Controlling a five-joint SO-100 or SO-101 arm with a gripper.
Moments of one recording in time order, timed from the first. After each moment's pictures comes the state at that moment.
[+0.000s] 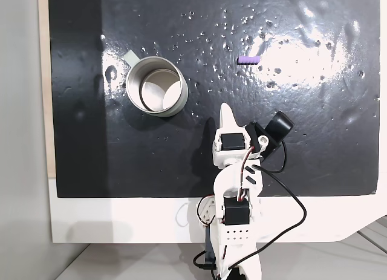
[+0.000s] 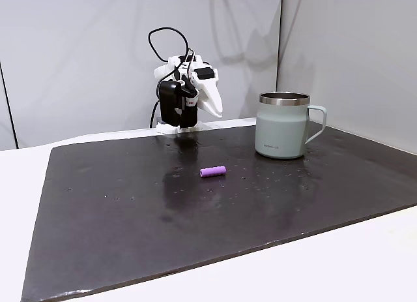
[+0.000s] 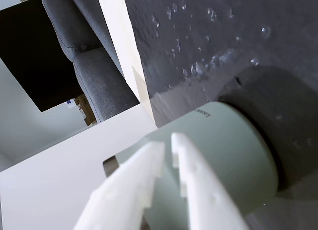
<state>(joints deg) -3.8 190.4 180.4 36.0 2.8</state>
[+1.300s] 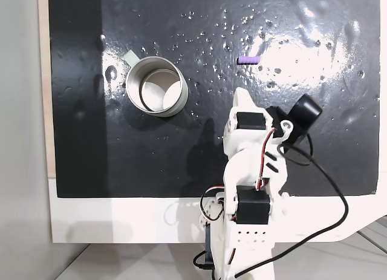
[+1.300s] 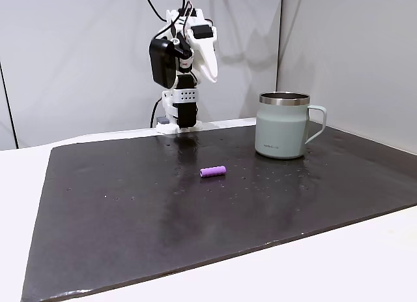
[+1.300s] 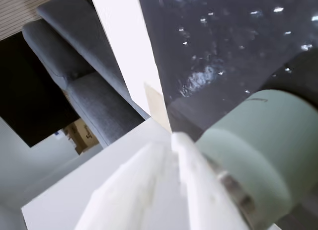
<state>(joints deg) -0.9 146.3 128.2 51.0 4.0</state>
